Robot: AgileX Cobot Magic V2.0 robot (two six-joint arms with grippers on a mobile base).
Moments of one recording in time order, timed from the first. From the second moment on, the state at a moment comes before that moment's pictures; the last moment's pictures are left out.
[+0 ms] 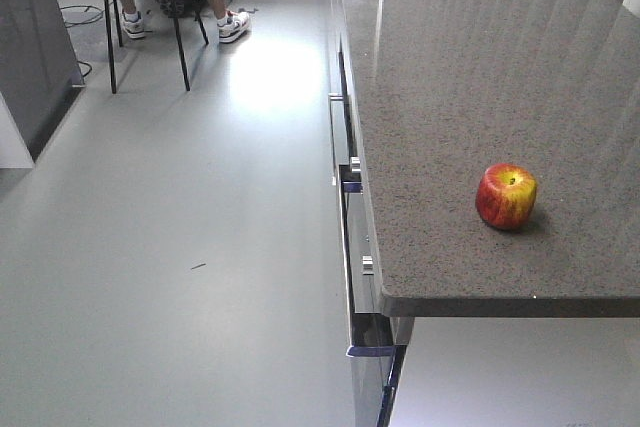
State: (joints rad) left arm 0.09 -0.01 0.02 -0.20 0.22 0.09; right arm 0.01 -0.01 0.03 0.14 0.18 -0.10
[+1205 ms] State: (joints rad) left arm 0.09 -0.01 0.02 -0.20 0.22 0.09; right arm 0.01 -0.01 0.03 0.30 0.14 -0.04
